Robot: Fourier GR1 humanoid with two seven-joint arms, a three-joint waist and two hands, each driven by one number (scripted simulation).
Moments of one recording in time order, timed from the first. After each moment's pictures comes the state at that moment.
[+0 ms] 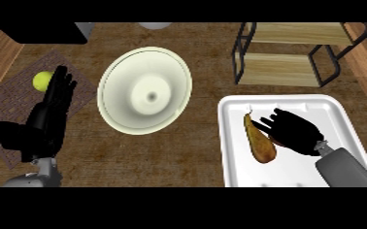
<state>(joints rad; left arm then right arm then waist) -0.05 0.17 0.04 -1.71 0.01 0.16 0.15 -0.26 -0.56 0.48 -1.28 1.60 0.07 -0.49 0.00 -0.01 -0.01</state>
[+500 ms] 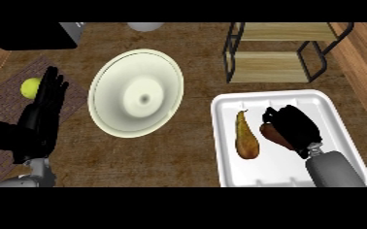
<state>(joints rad) -0.05 0.18 0.07 -1.70 0.01 0.17 0.16 -0.21 -0.36 0.23 -1.23 1.46 0.13 -0.25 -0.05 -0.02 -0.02</state>
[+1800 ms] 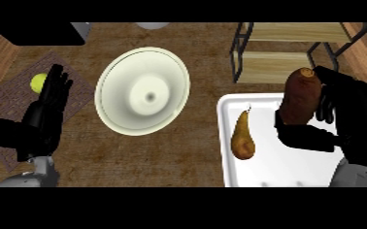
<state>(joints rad) -0.06 0.17 0.06 -1.71 0.00 0.16 0.18 -0.30 -0.02 0.00 -2.12 0.93 0.37 0.75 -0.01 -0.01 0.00</state>
